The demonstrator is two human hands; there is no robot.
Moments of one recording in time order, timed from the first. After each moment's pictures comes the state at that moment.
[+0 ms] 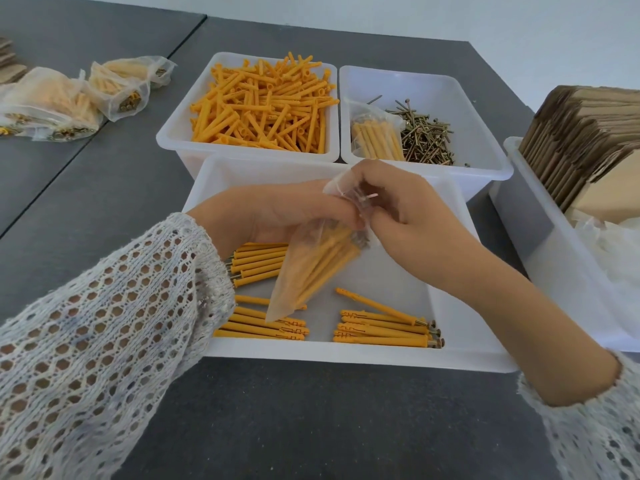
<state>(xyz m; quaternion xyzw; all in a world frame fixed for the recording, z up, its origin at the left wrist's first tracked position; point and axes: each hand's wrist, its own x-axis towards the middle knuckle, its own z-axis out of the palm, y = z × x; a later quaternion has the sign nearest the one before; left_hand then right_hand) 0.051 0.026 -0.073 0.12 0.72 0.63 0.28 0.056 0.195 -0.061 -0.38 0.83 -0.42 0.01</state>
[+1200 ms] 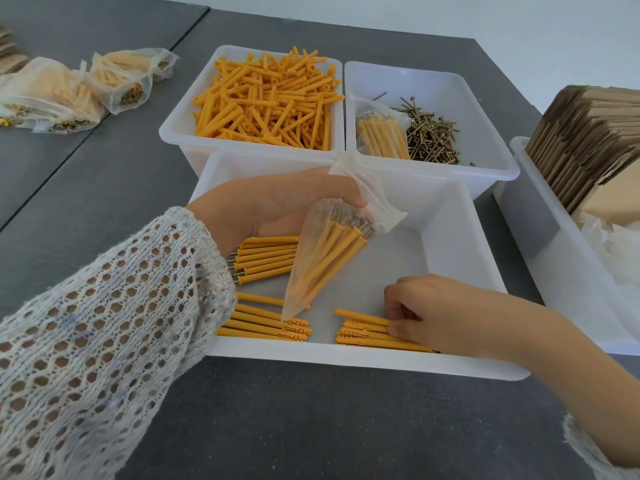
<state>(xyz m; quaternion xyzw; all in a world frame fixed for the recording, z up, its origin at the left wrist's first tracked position) 0.054 0.017 -0.067 0.01 0.67 0.69 0.27 0.078 0.237 -0.093 -0.32 0.90 0.03 0.31</state>
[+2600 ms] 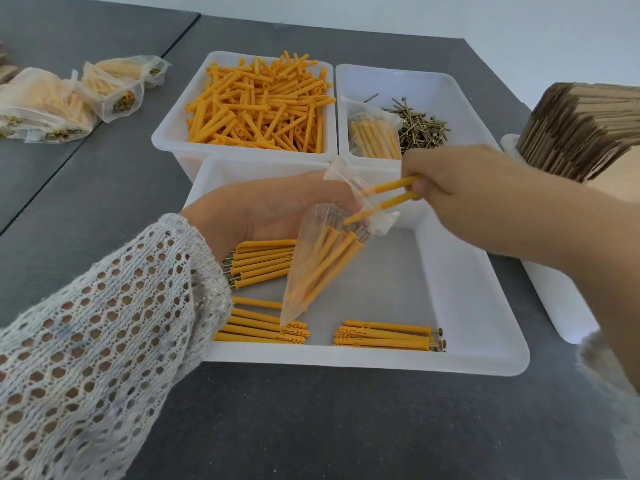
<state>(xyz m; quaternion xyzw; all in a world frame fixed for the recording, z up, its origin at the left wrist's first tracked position) 0.040 0.011 -0.083 0.06 0.72 0.64 0.26 0.050 0.222 -0.004 -0.25 0.97 -0.03 0.05</state>
